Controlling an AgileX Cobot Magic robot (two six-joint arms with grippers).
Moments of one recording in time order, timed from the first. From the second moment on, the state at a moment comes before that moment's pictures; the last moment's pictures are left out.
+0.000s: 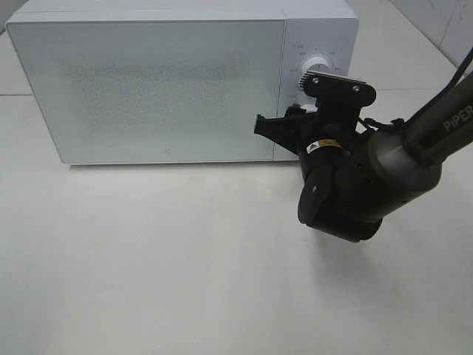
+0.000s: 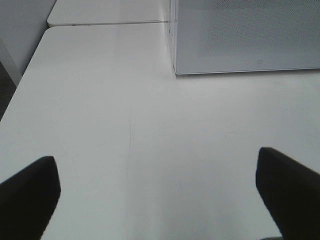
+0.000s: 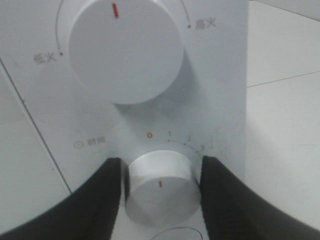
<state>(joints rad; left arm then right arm) 0.04 0.00 -0.52 -0.07 1.07 0.08 0.68 2.08 -0.83 0.96 -1.21 -0.17</state>
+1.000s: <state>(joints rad) 0.04 0.00 -0.52 -0.07 1.07 0.08 0.68 2.08 -0.83 0.96 -1.21 -0.17</state>
